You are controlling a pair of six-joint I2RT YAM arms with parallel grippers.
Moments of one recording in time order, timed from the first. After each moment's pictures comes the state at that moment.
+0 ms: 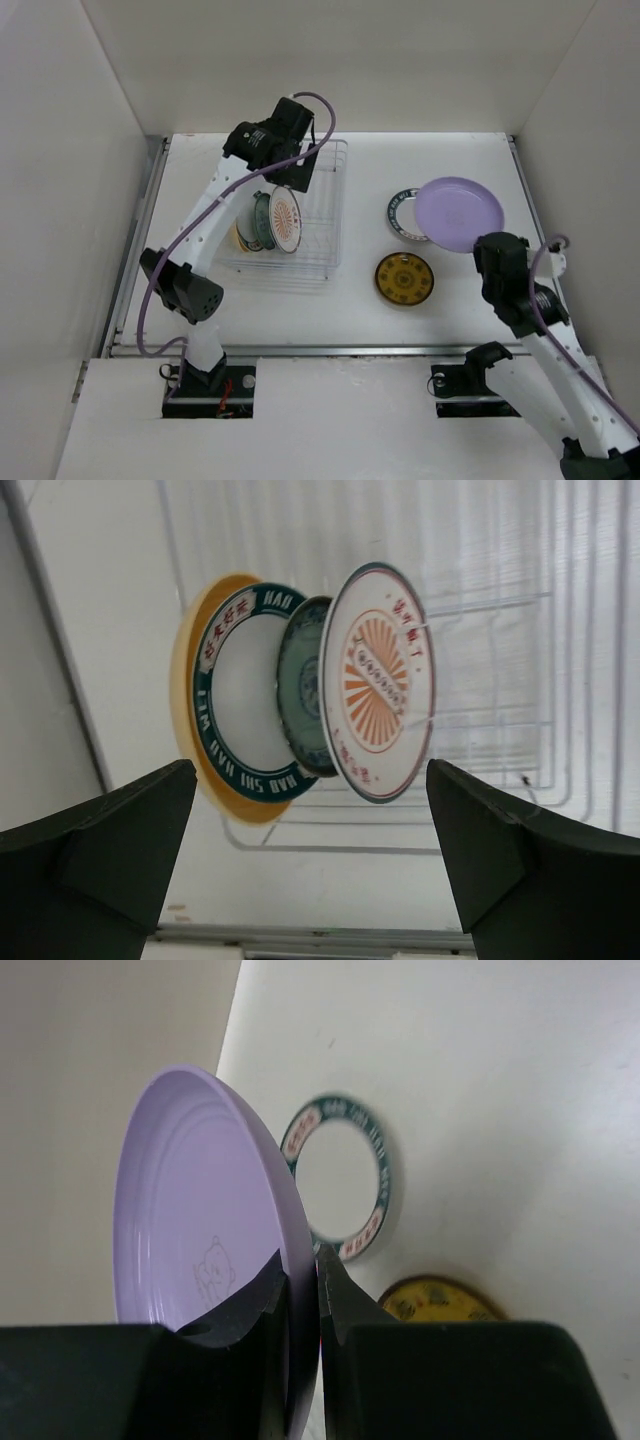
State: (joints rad) left arm -0.58 1.81 2.14 -1.28 -0.38 -0.15; right arm 0.35 0.69 0.76 -0.63 0.67 1.35
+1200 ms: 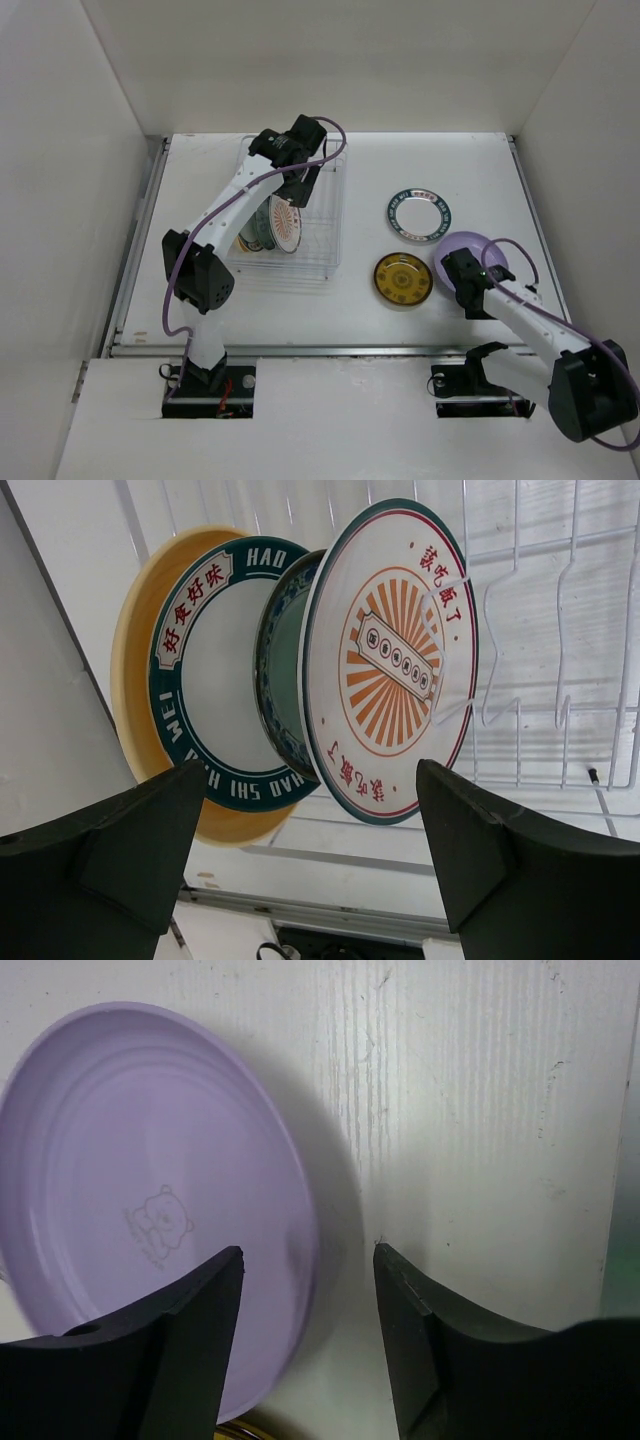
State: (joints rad) left arm -0.58 1.90 2.02 -1.28 -0.46 -0.13; right arm 0.31 1.05 0.53 -0.94 0.75 2.00
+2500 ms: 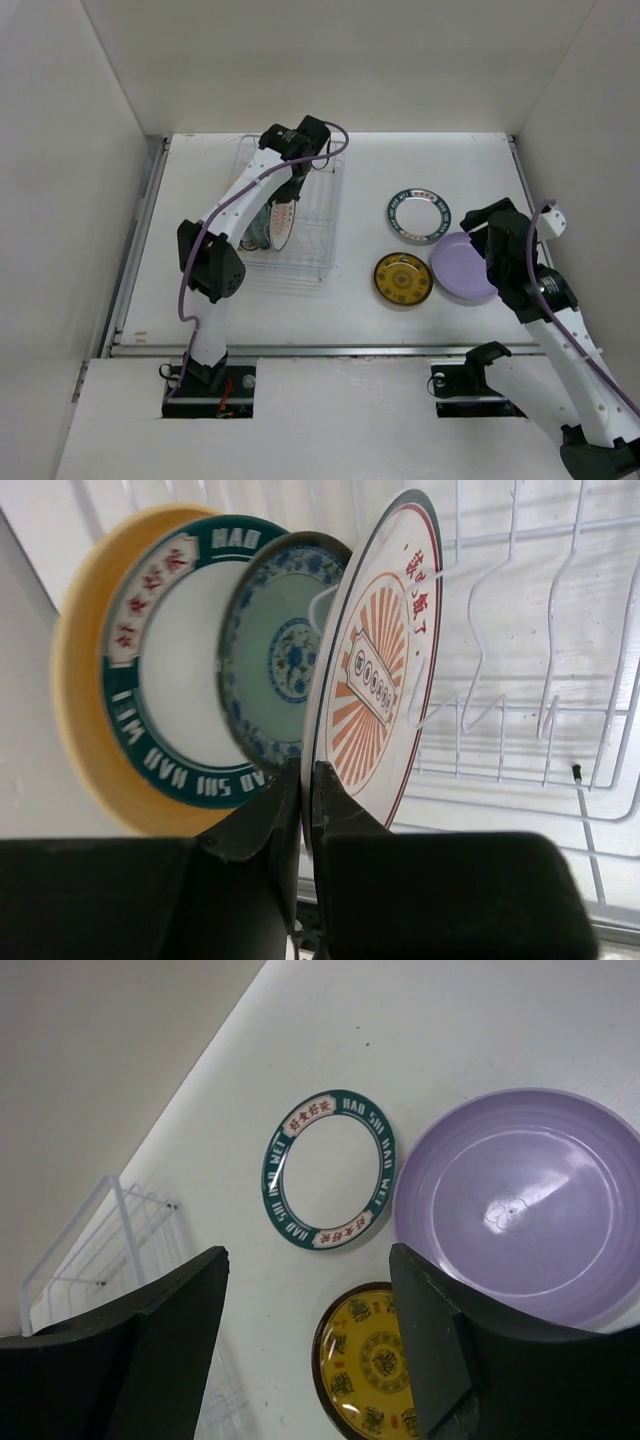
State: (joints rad) left arm -0.56 2.02 2.10 -1.38 -0.44 -0.15; right arm 0.34 0.75 0.91 -0.66 0.64 0.99
